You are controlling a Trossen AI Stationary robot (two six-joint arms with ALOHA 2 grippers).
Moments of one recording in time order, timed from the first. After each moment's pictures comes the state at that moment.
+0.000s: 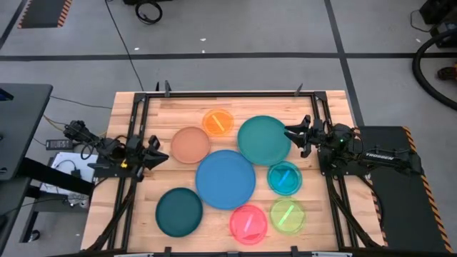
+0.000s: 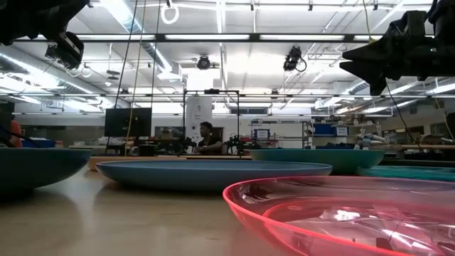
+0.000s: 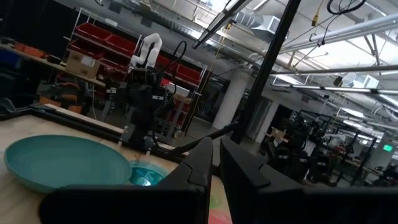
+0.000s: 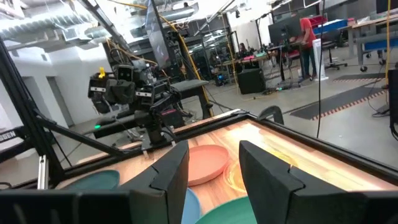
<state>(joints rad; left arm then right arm) -0.50 0.02 0.05 0.29 -0.43 -0.28 -0.29 0.15 0.01 0.27 -0.05 0.25</state>
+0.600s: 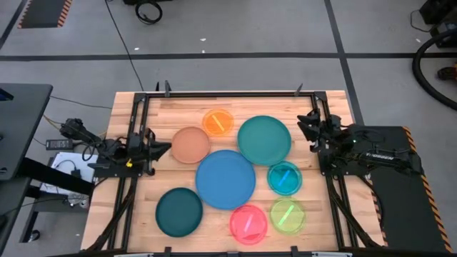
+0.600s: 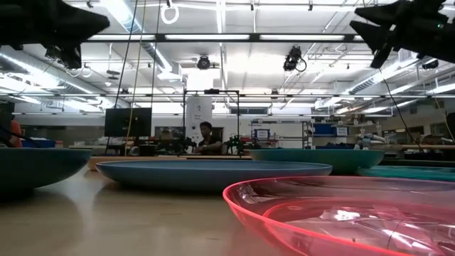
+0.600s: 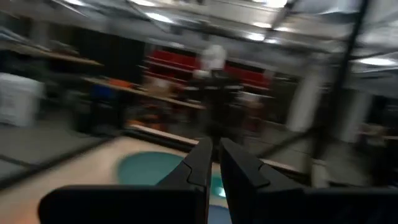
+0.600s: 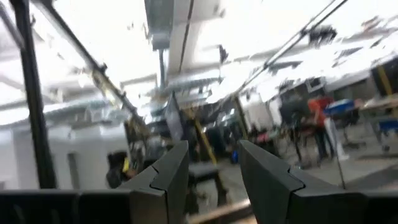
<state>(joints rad) -0.49 0.13 0.05 0.38 -0.75 -0.04 -0.29 0.15 0.01 0.67 0.00 0.27</state>
